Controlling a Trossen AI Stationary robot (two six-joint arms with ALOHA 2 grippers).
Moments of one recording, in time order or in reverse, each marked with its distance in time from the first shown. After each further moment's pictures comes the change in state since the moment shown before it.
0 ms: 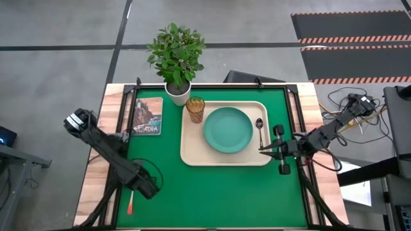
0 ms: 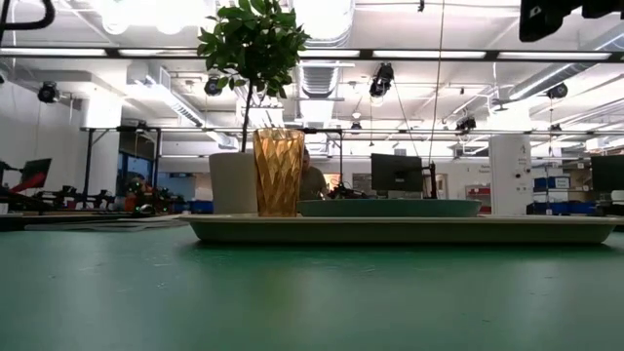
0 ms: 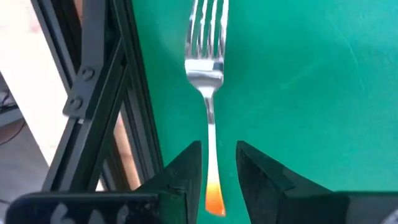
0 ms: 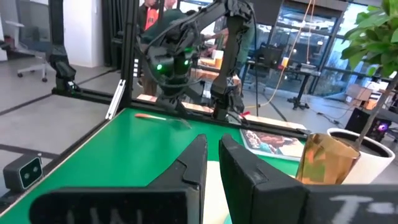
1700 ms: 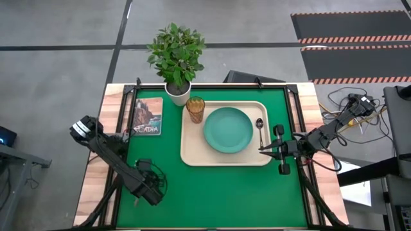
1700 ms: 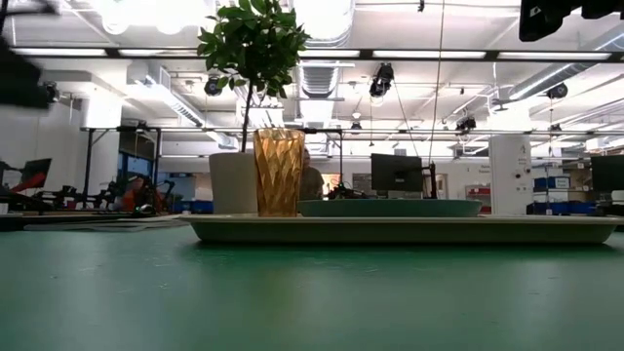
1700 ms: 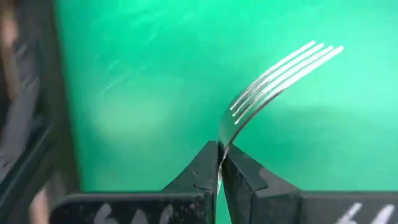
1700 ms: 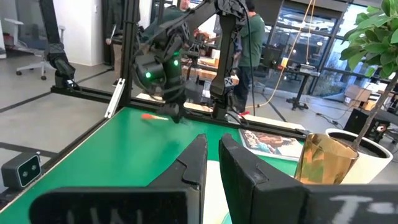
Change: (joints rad) left arm -0.013 0.136 0.093 -0.045 -0.383 -0.015; right arm 0.000 0.002 0.000 -0.003 0.001 -0.008
